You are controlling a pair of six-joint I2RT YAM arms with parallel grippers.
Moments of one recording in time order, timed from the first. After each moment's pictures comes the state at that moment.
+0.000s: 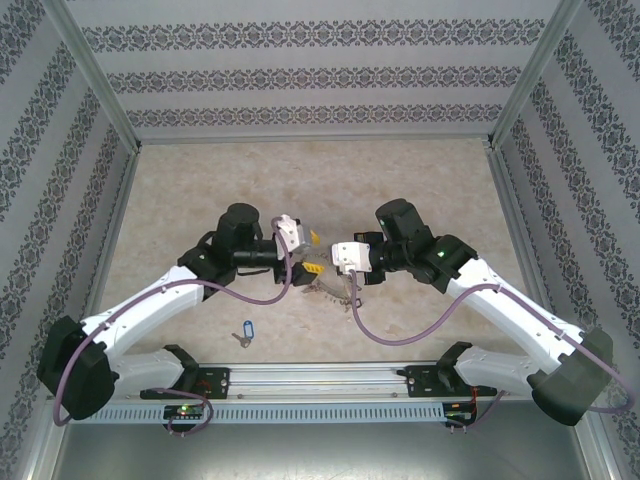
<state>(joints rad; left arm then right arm) -0.63 1.20 0.83 -0.08 0.68 0.34 0.68 1.12 1.00 -0.64 -0.41 -0.95</state>
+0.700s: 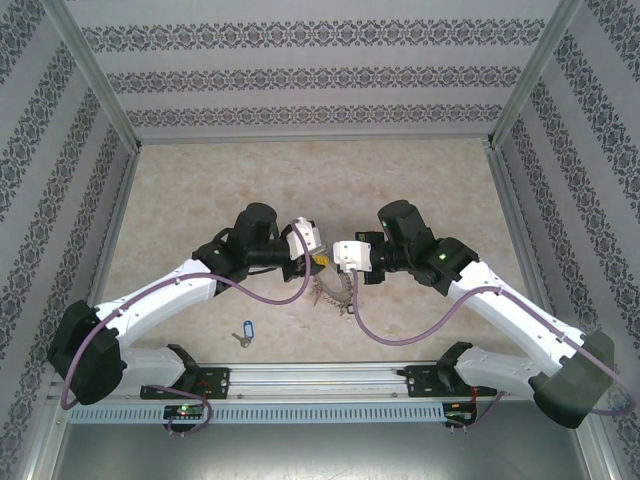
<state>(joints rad) -0.68 1.27 0.88 -0.11 0.52 0.38 0.68 1.11 0.97 -0.60 -0.41 -0.91</state>
